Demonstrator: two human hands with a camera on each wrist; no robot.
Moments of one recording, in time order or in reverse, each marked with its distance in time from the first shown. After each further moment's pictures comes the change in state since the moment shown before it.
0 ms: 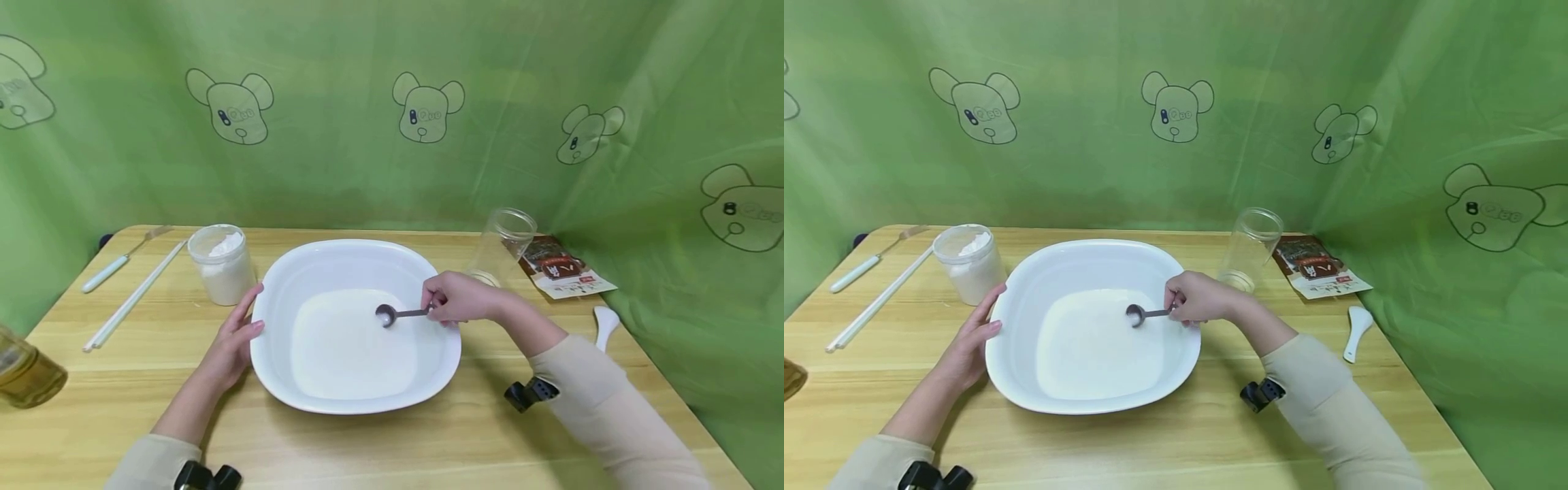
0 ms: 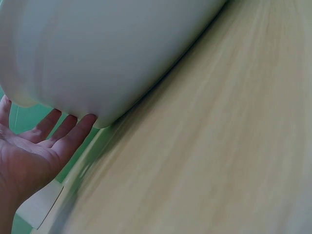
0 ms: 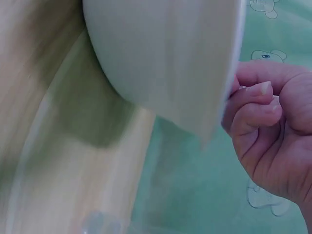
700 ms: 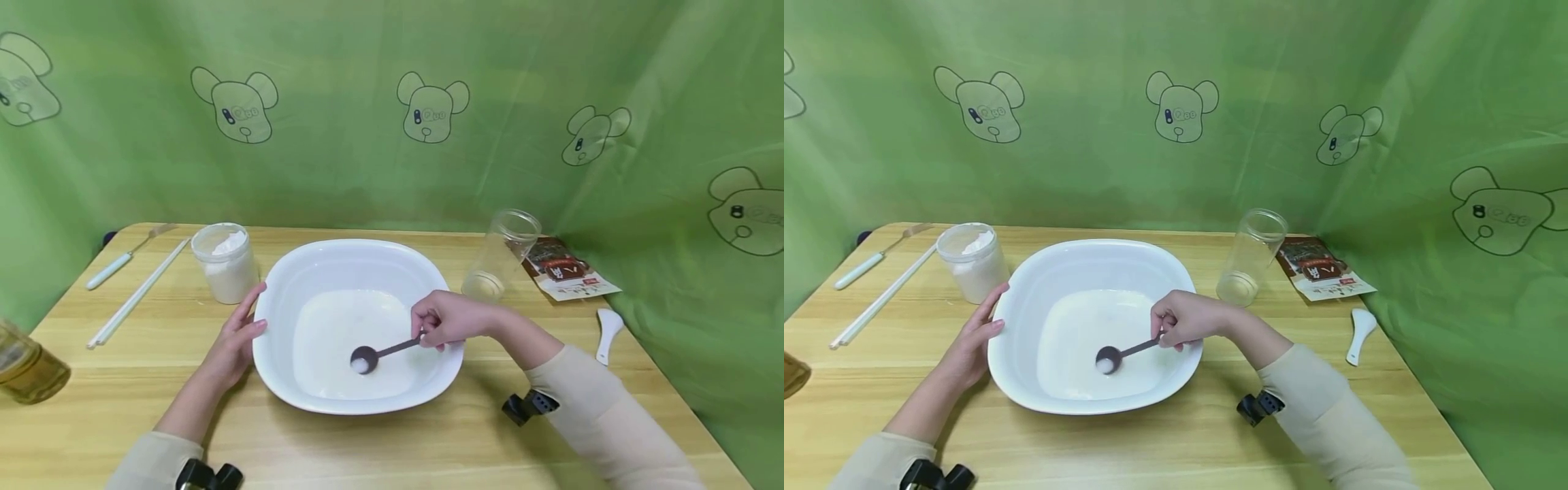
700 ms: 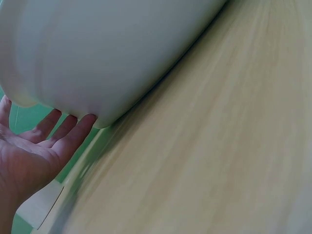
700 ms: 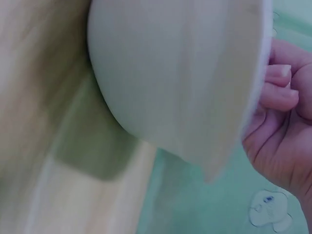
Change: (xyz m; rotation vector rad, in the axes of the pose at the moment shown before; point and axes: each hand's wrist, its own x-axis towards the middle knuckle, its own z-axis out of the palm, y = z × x) left_hand 0.000 0.001 0.000 0.011 0.019 -0.013; right_hand -0.001 -0.009 0.018 0.124 -0.174 -0.074
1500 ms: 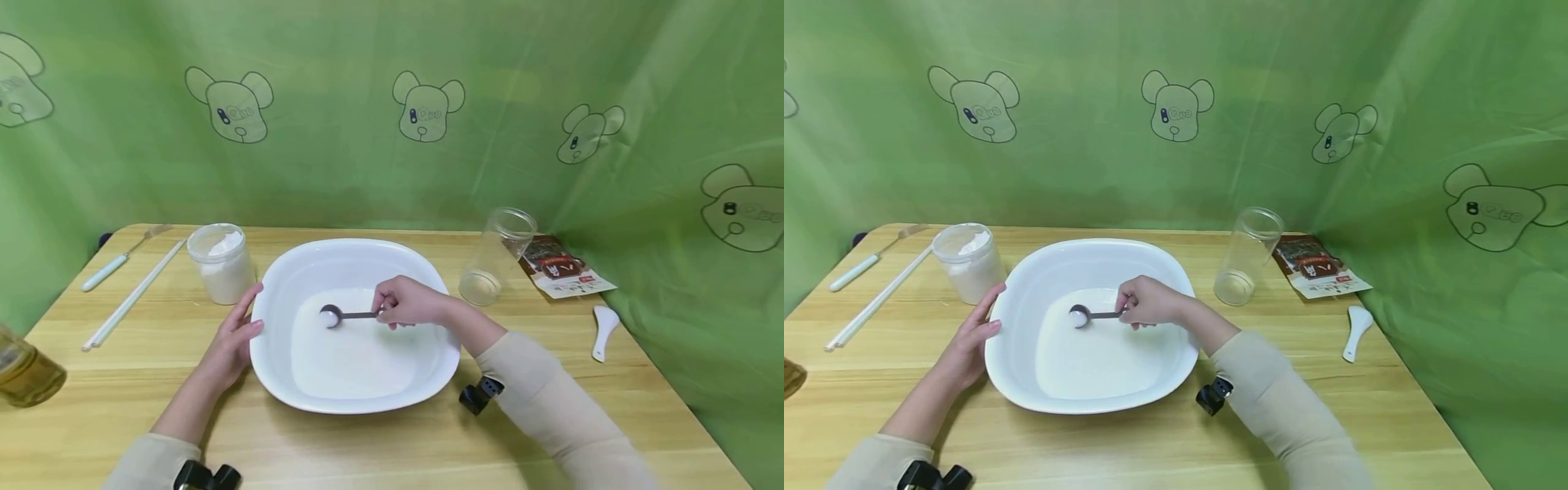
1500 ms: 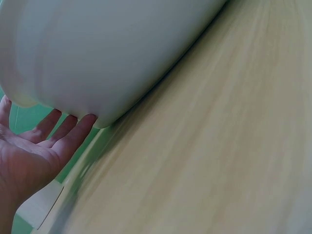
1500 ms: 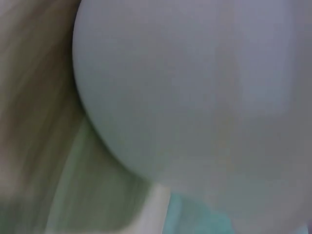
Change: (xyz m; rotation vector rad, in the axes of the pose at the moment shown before) left_hand -0.001 0.000 0.001 -0.012 -0.007 0.001; right_hand 0.050 -0.006 0.012 0.035 0.154 0.038
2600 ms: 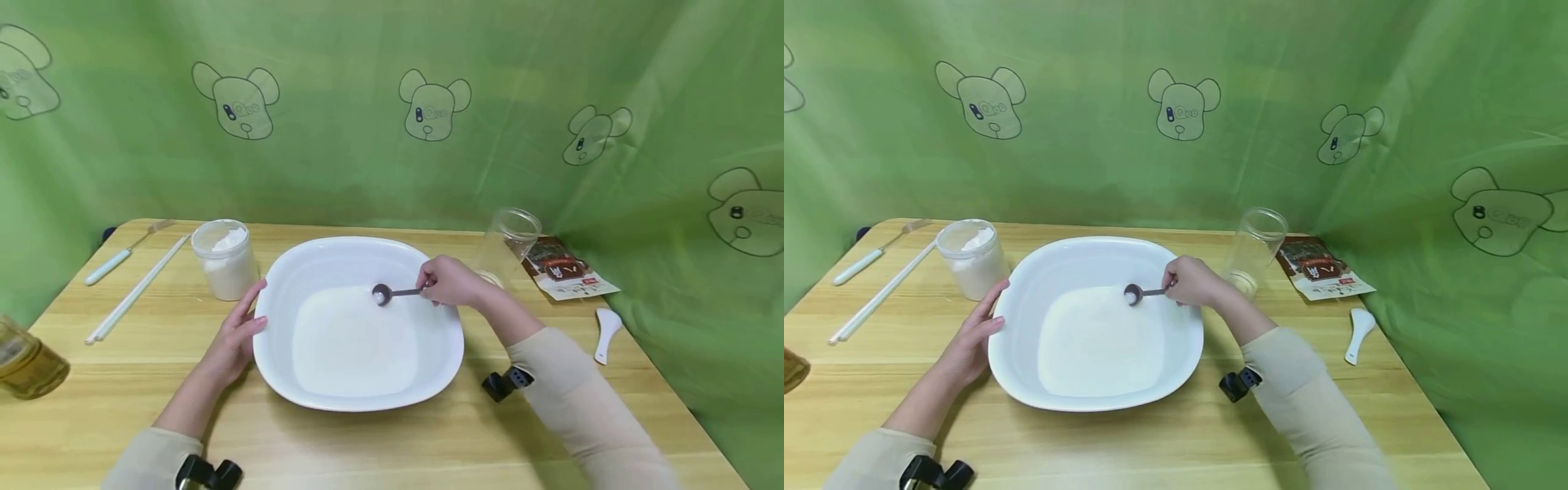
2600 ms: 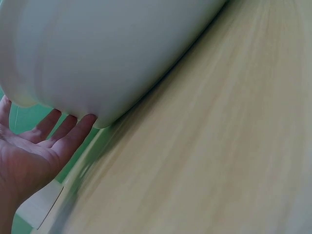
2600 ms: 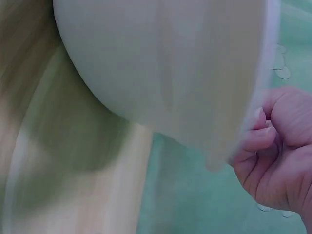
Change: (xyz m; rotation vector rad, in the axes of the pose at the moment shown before) left_hand 0.001 0.000 -0.002 0.006 0.000 0.001; right_hand -0.018 0.012 -0.039 -0.231 0.210 0.120
